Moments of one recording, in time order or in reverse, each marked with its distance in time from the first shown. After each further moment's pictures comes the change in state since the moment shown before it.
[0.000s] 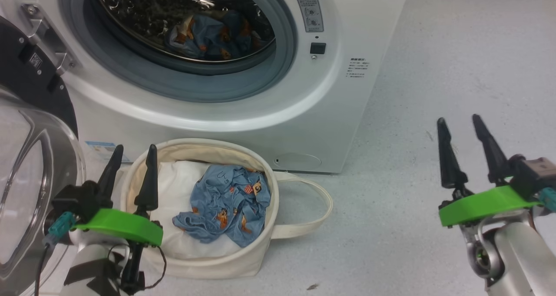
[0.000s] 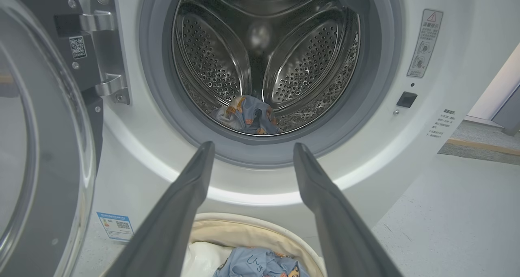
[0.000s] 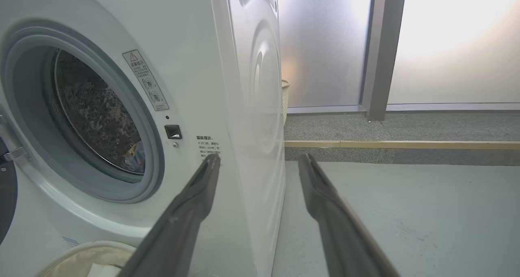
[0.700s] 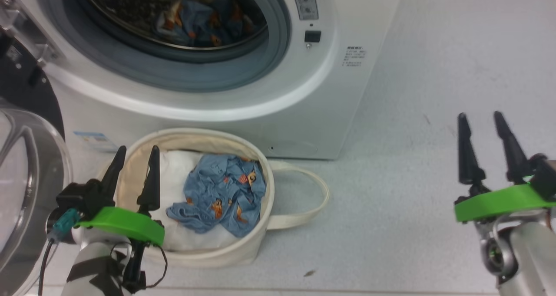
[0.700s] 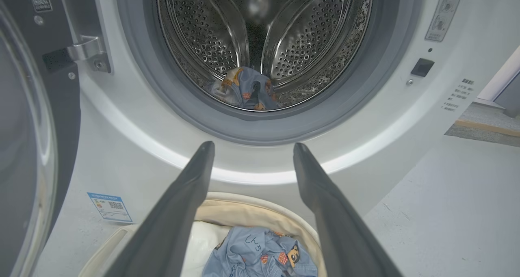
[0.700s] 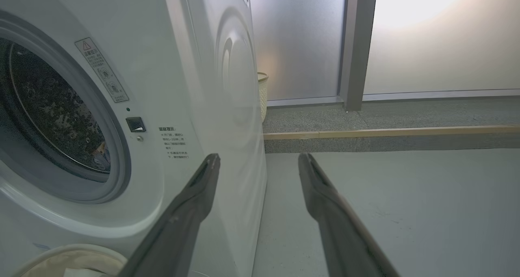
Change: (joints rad) left arm -0.020 -0.001 -0.004 0.042 0.010 0.000 0.000; right arm 0.018 0.008 -0.089 -0.017 -0.015 0.000 0.000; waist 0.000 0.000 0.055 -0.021
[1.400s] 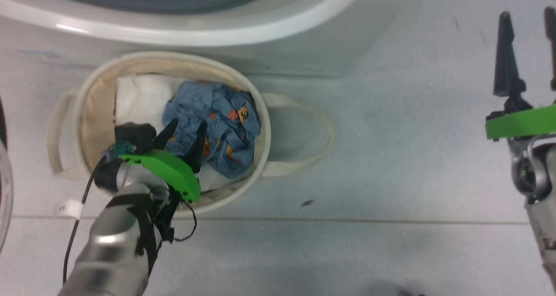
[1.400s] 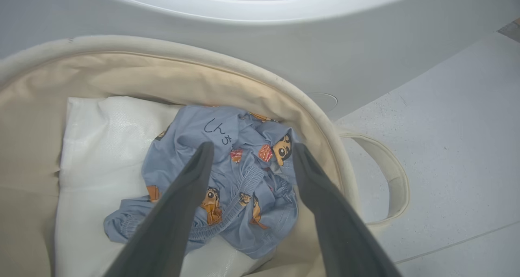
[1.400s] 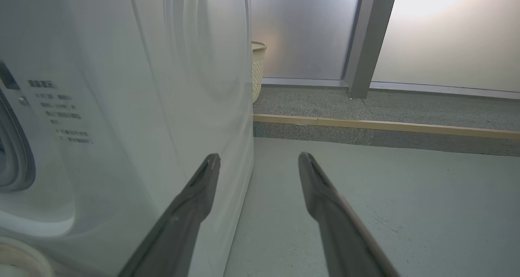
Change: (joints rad) left arm -0.436 -0.006 -0.439 0.583 -0.292 0.000 0.000; right arm -0.293 -0.088 -0.004 0.026 -0.019 0.000 0.000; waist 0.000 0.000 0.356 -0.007
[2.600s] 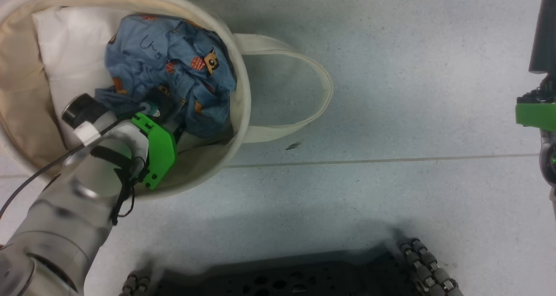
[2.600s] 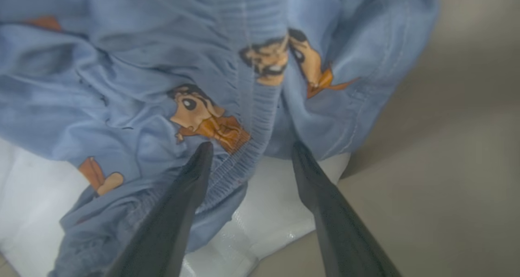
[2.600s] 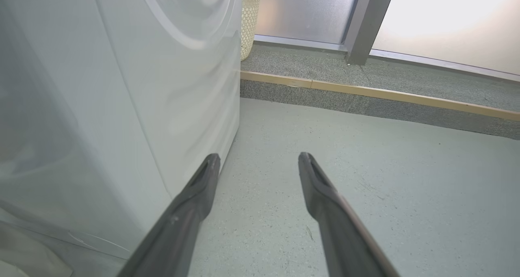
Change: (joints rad) left arm -0.290 0.125 -0.587 0.170 0.107 0.000 0.187; right arm 0.008 -0.029 -0.075 -0.200 -0.054 0.000 0.000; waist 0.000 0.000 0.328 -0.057
